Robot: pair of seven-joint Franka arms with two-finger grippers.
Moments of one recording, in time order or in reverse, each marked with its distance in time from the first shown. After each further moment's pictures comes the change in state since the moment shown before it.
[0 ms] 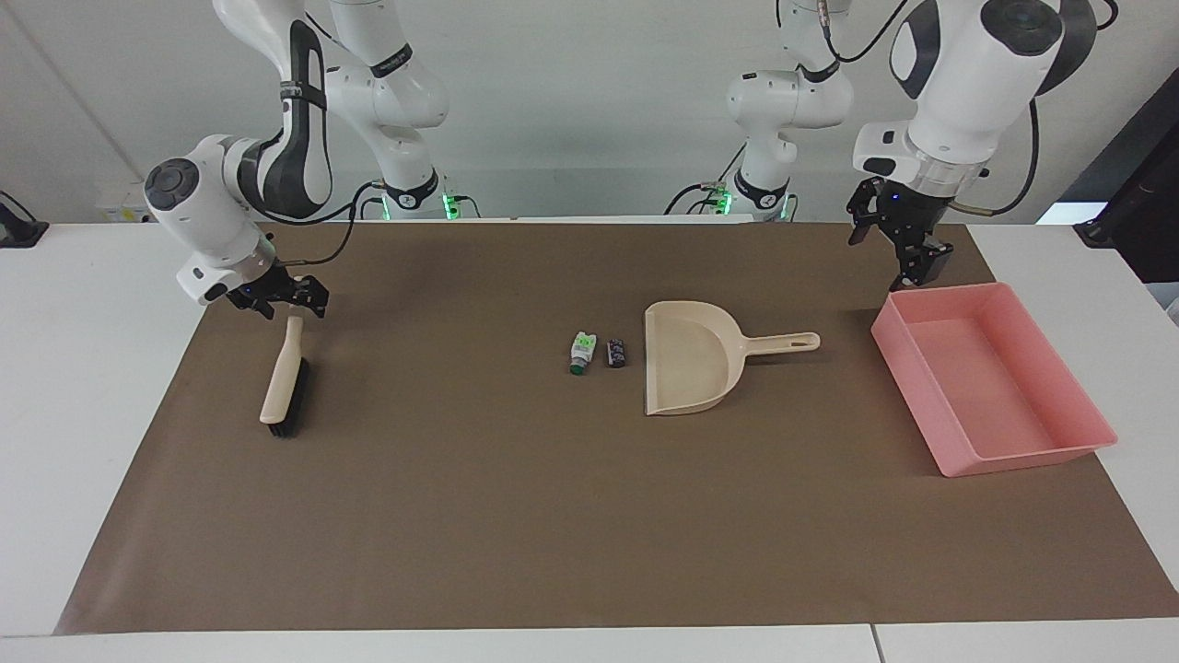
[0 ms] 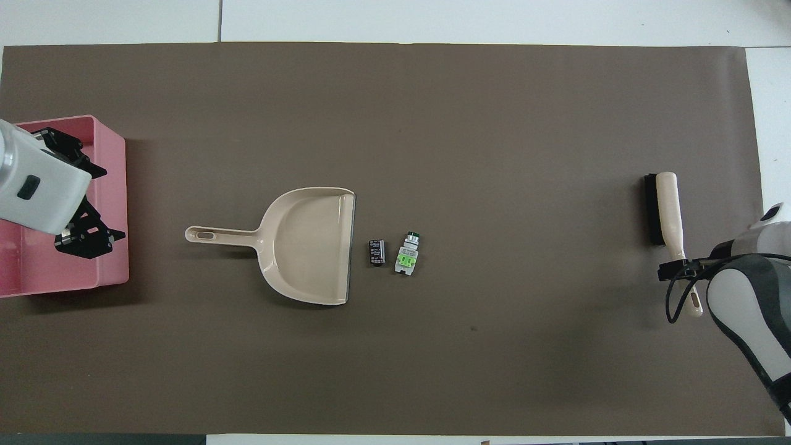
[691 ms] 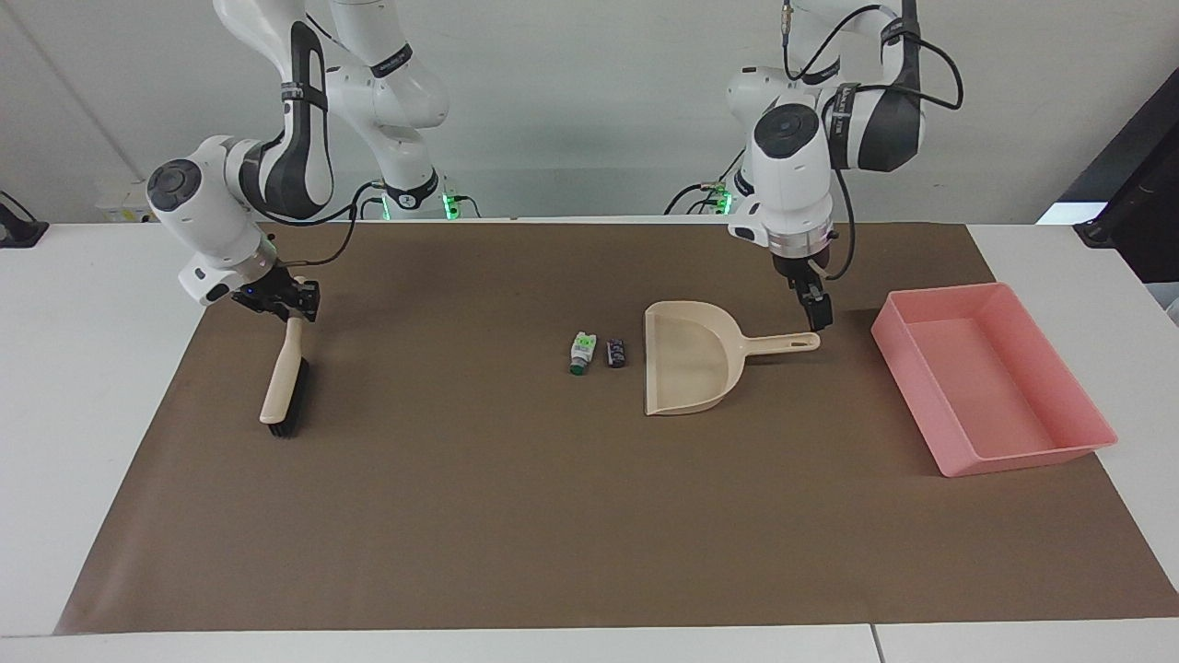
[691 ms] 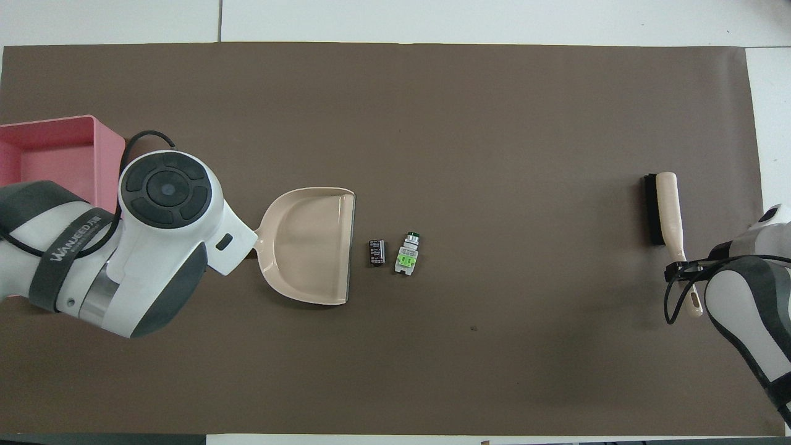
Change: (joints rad) left arm -0.222 0.064 -0.004 -0.257 0.284 0.201 -0.164; right arm 0.000 0.000 0.000 -0.009 0.000 0.009 0.000
